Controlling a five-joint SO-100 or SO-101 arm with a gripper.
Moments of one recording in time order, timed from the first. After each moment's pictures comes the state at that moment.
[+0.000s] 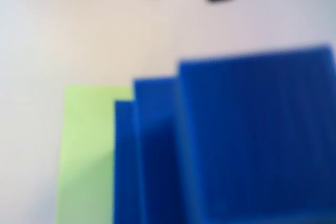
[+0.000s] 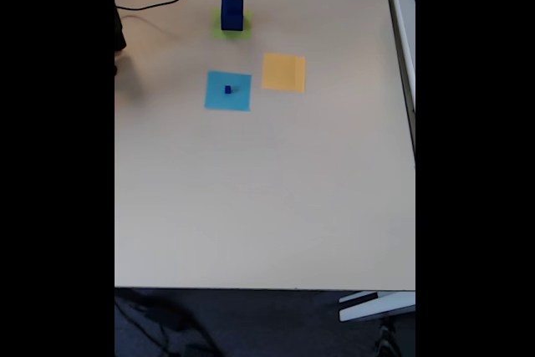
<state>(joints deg) -19.2 99.7 95.9 76.4 108.0</state>
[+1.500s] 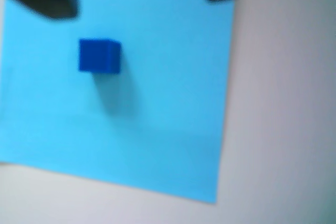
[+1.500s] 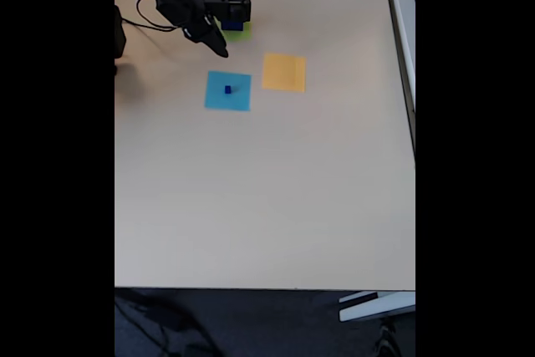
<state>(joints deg) 10.4 125.2 139.3 38.6 68.5</state>
